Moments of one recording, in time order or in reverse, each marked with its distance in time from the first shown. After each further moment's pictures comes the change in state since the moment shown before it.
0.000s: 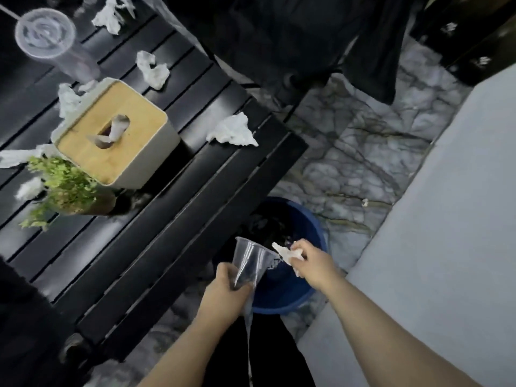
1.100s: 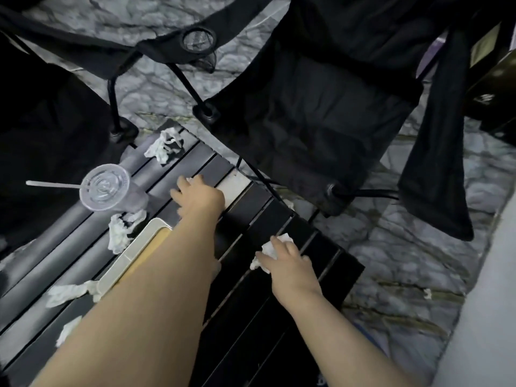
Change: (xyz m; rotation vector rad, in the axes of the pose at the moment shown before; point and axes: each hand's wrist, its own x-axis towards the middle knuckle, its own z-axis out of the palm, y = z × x) left_hand 0.211 0.272 -0.236 0.201 0.671 0.034; right_hand 0.103 -0.247 -0.046 -0.548 0.235 -0.515
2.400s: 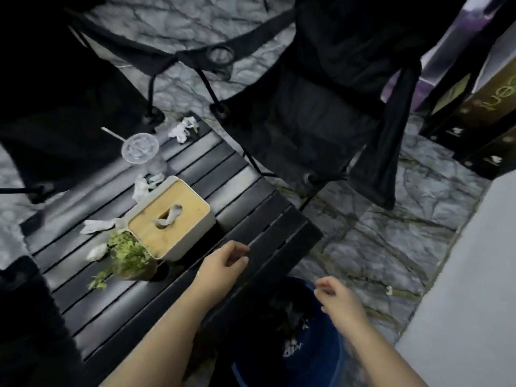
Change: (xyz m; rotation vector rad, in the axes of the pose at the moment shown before) left_hand -0.242 -0.121 0.003 -0.330 -0.401 0.418; right_hand -0.189 0.106 0.008 0.880 0.018 0.463
